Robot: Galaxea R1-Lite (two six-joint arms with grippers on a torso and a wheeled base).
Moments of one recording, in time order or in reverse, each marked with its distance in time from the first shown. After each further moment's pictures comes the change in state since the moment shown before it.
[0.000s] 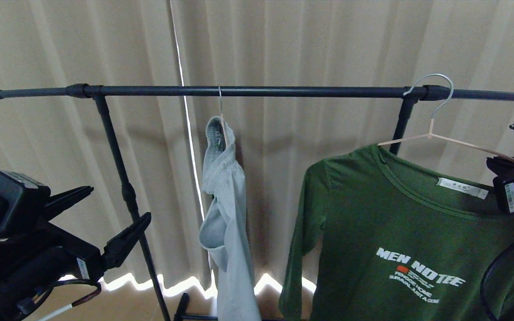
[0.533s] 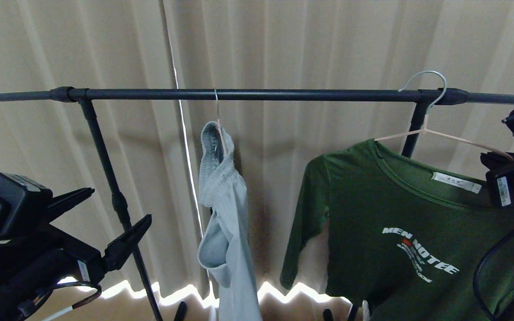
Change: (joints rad) left arm -0.001 0.001 0.007 -0.001 0.000 0.006; right arm 0.006 0.041 -0.030 -0.027 -0.003 0.008
